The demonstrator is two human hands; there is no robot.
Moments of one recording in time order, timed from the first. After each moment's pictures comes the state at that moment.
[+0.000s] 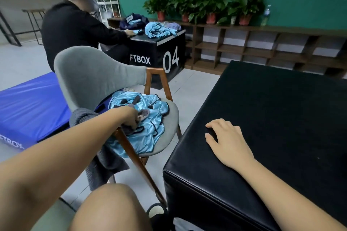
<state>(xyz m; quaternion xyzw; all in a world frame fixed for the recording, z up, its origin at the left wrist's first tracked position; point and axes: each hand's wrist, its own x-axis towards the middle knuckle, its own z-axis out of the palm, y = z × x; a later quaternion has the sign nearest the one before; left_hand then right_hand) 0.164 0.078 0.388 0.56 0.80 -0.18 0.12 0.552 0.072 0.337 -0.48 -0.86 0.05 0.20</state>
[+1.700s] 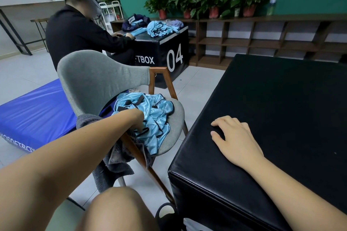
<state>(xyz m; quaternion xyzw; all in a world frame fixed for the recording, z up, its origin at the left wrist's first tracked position) 0.156 0.109 0.356 0.56 0.77 -0.30 0.09 0.551 0.077 0.326 -0.48 -0.85 0.06 0.22</state>
